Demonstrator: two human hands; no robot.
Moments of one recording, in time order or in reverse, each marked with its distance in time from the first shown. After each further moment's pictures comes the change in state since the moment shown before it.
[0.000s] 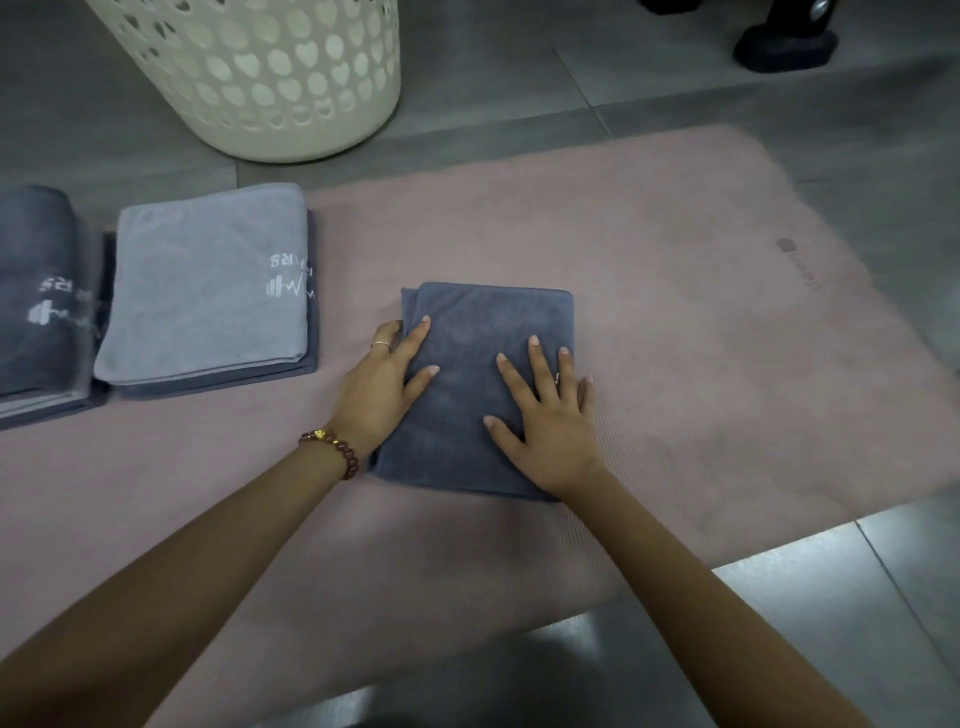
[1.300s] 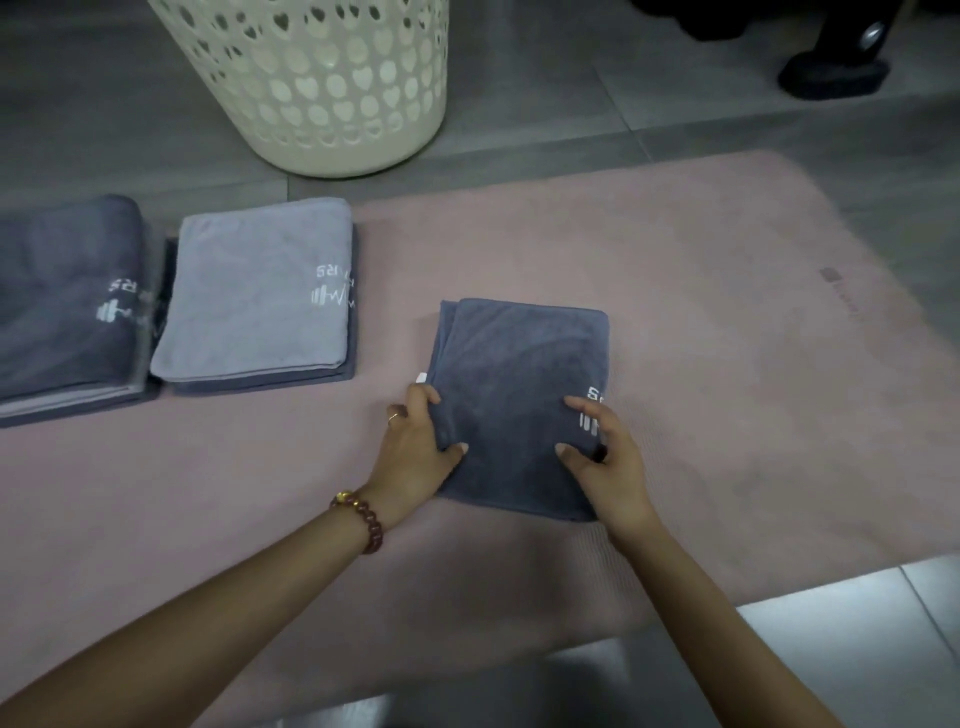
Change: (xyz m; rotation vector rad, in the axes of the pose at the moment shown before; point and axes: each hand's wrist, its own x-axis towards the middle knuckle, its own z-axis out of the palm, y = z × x) left_hand -0.052 0.024 0.003 -0.354 -0.057 -0.322; right_hand -0.026 -0.001 -0.022 1.017 0.188 0.223
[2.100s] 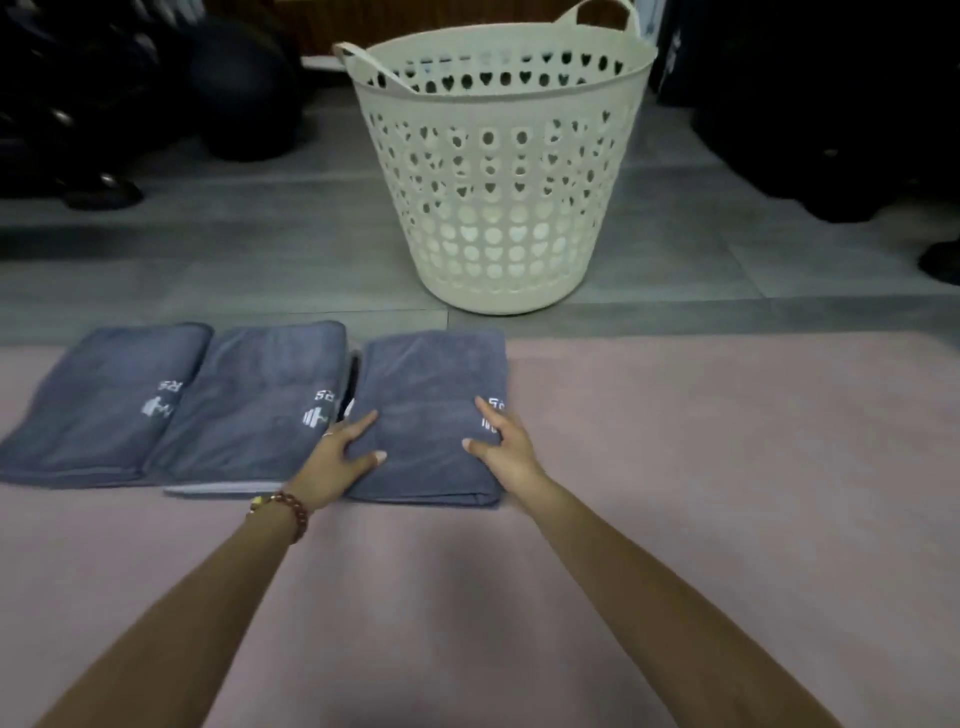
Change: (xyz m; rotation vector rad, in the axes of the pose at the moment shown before) left_hand 0.062 -0.113 -0.239 0.023 0.231 -0.011; right_hand 0.109 -0.124 0.234 0.056 -0.482 -0.031
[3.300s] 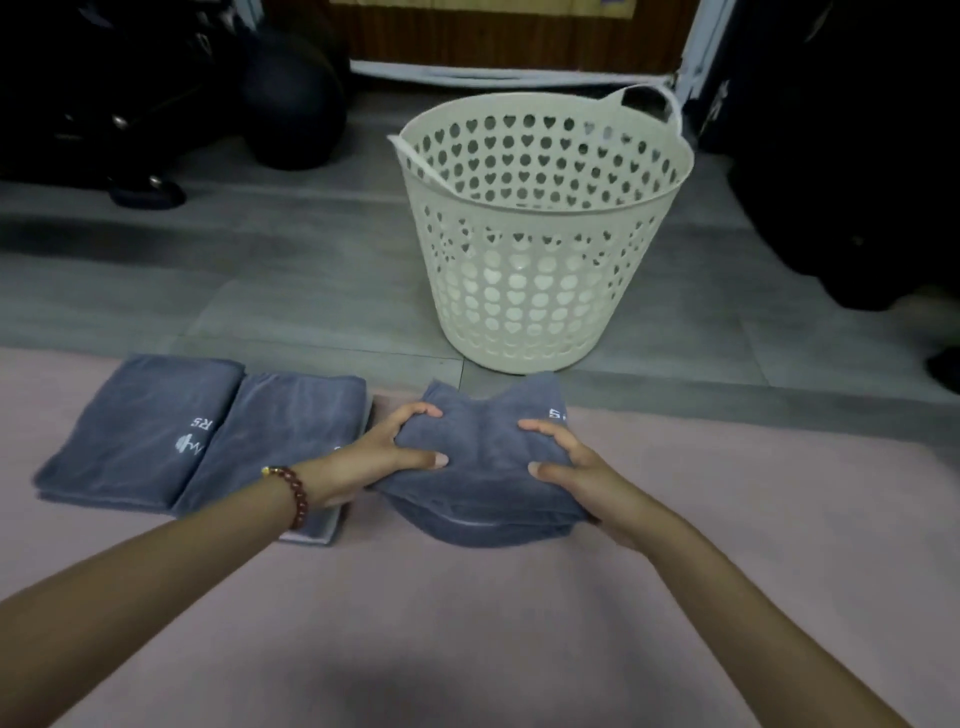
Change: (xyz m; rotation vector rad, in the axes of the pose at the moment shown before) left_hand 0.024 0.134 -0.066 -0.466 -0.330 -0.077; right_hand -0.019 -0.140 -0.103 -0.070 -0.301 0.055
